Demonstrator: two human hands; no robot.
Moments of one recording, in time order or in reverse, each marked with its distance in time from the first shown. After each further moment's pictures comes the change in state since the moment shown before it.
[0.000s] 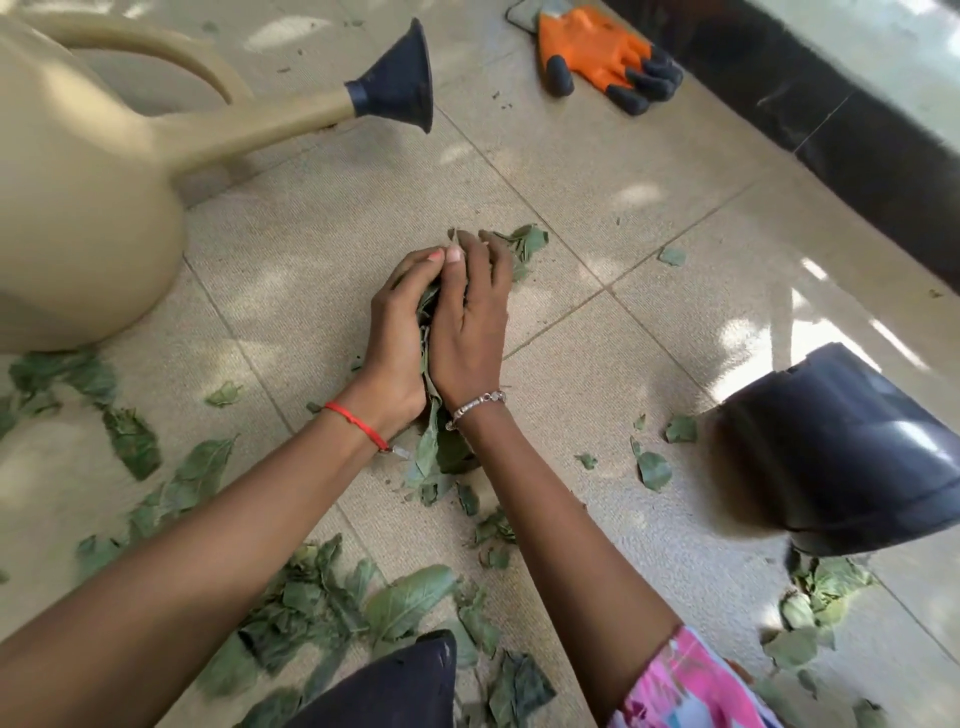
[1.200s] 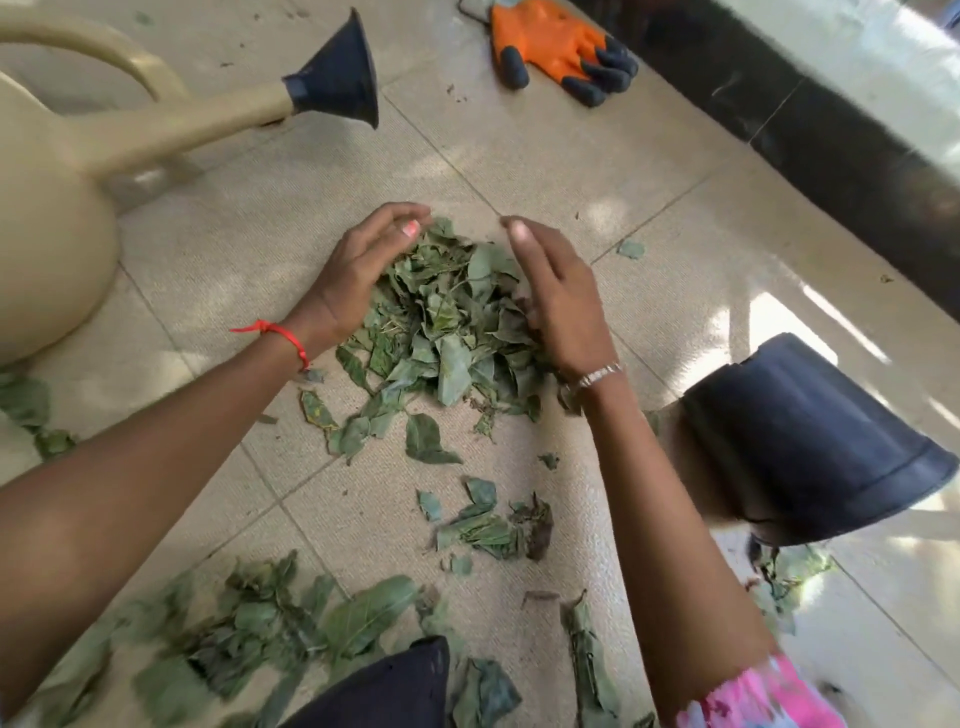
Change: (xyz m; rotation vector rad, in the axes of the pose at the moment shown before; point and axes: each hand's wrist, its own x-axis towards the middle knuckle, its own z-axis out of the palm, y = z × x) left_hand 0.061 0.012 -0.019 0.689 -0.419 0.208; right_hand 0.052 0.014 -0.108 -0.203 -0.268 0.037
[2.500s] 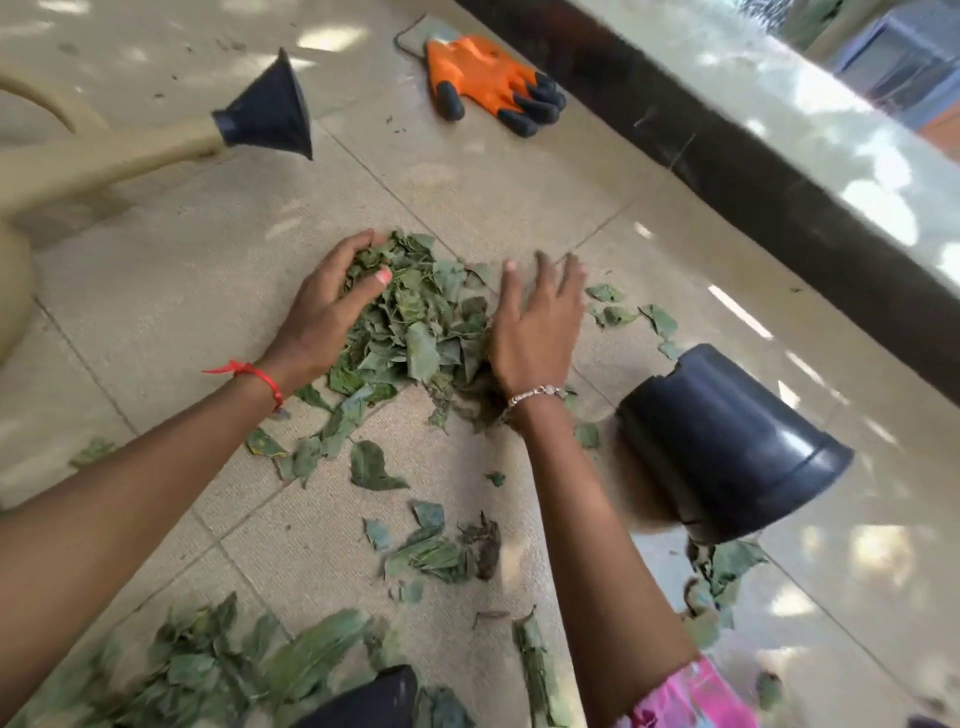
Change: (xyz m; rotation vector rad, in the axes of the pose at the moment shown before) left_hand 0.001 0.000 0.023 0.139 0.089 -0.009; right_hand -0.004 0.016 -0.003 -0.380 0.373 0.226
